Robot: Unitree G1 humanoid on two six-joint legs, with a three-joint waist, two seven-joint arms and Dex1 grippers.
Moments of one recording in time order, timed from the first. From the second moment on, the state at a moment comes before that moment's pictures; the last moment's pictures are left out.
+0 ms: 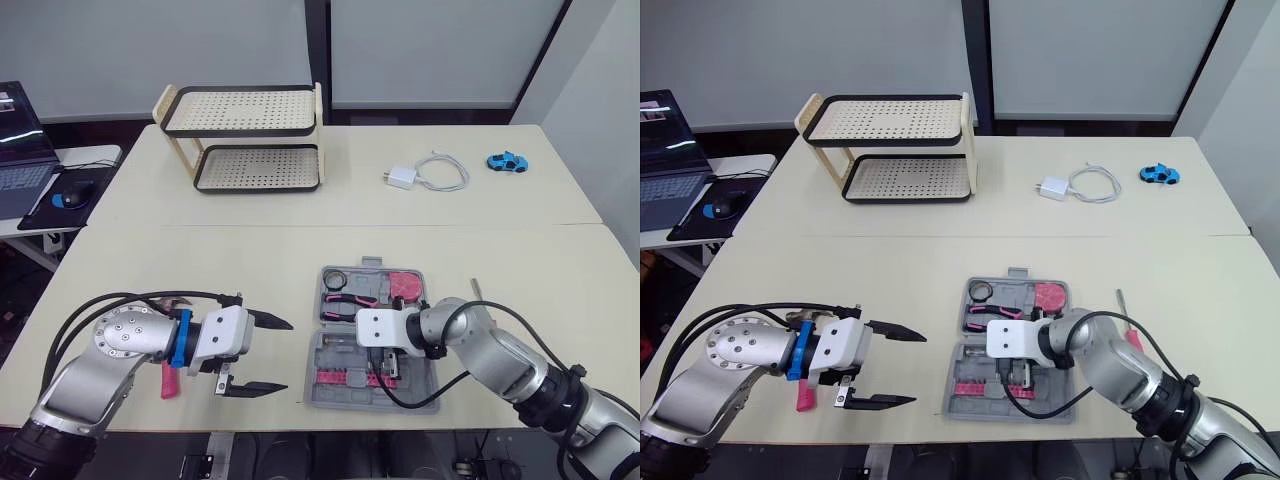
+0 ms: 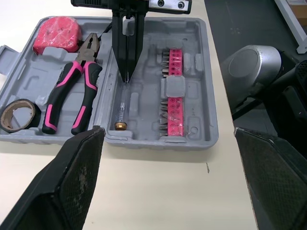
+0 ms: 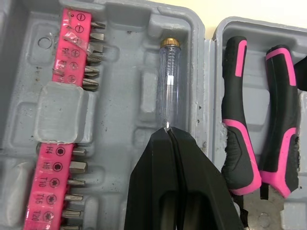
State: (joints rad) left arm -0.04 0.92 -0.05 -0.31 -0.35 0.11 -1.29; right arm -0.46 -0.62 0.67 -0.33 -0.16 0.63 0.94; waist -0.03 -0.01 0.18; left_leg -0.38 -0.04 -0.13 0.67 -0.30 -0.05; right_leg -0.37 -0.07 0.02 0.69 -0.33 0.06
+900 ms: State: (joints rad) left arm 0.15 1.15 0.49 0.58 -0.33 -0.01 -1.31; right arm 0.36 -1.11 -0.74 -0.16 0.21 0.12 1.44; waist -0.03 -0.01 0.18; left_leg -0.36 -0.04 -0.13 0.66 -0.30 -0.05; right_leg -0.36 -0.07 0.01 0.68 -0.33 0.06
